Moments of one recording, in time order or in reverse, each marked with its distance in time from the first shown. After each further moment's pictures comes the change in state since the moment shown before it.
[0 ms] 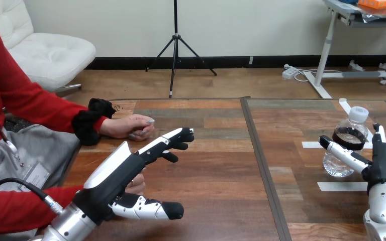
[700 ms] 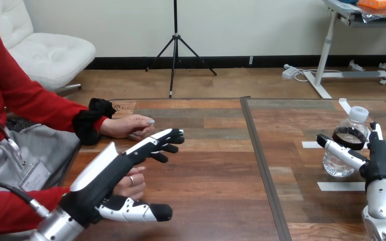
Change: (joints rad) left arm 0.048 0.031 0.039 -0.053 -0.048 -0.002 -0.038; right arm -0.030 0.000 0.007 0.026 0.007 0.004 0.010
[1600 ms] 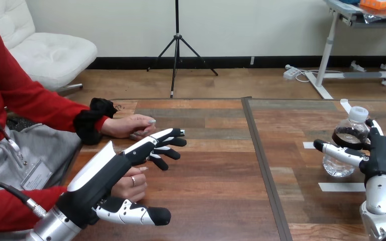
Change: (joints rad) left arm 0.030 0.007 0.001 -0.076 -0.077 0.017 -0.076; right arm -0.021 0.006 -0.003 0.009 0.022 0.003 -0.026
